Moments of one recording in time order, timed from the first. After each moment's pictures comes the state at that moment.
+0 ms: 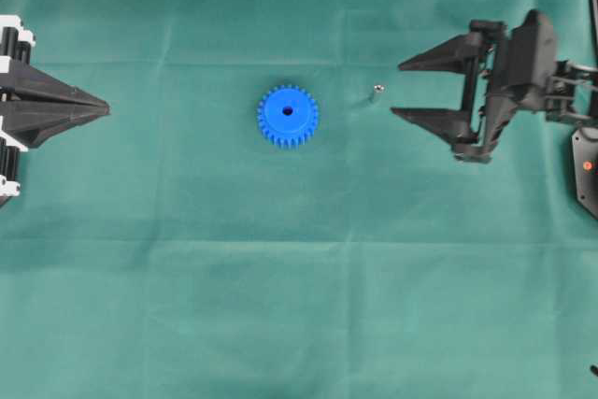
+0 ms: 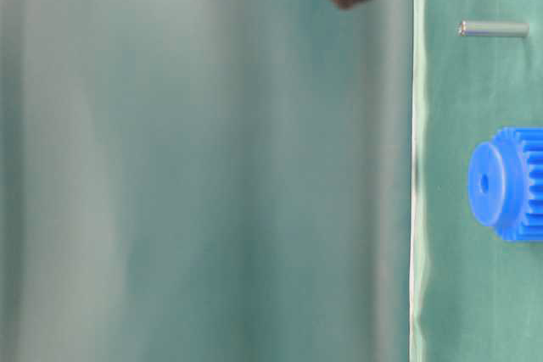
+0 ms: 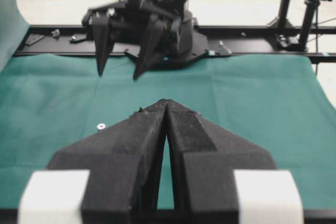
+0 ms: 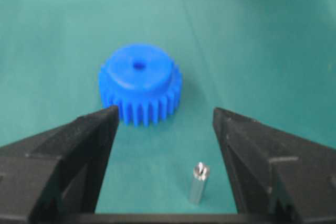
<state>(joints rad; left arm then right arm) 0.00 -0.96 1.18 0.01 -0.24 0.00 -0.20 -0.28 1.19 0.00 -0.60 -0.04</state>
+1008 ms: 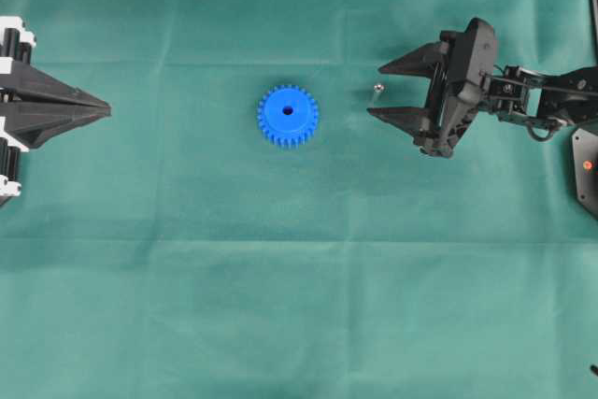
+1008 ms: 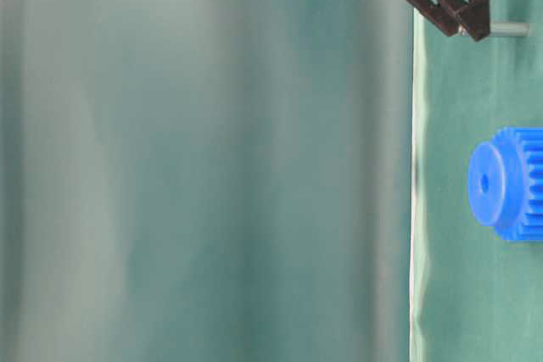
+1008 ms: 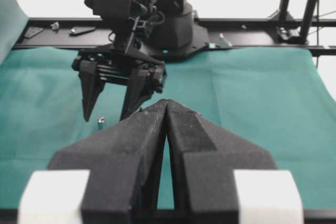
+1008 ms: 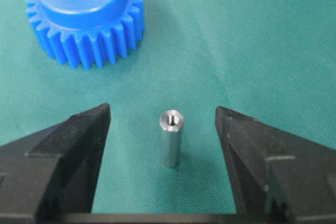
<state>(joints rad) 0.00 -0.96 1.18 0.01 -0.22 -0.01 -0.24 0.07 1.14 0.06 -0.79 -0.04</state>
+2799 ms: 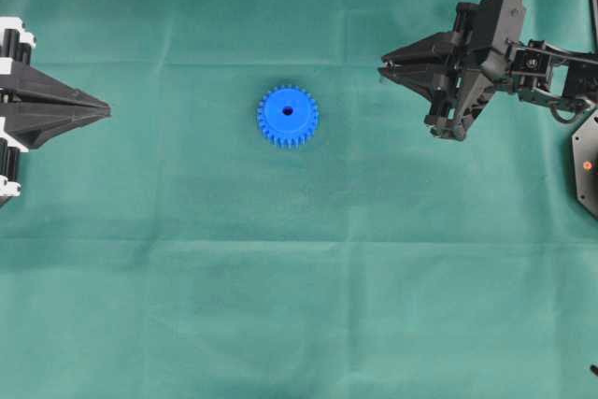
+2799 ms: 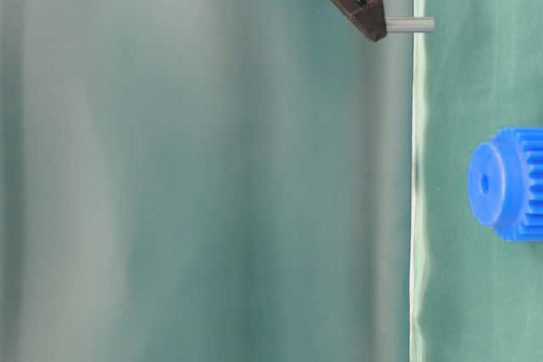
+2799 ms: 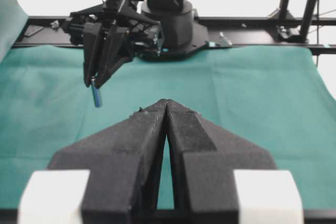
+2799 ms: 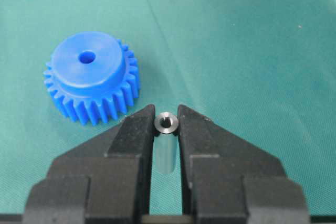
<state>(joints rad) 0.00 -0.96 1.18 0.02 -0.22 -0.01 -0.25 -0.23 1.10 0.09 -0.48 -0.05</state>
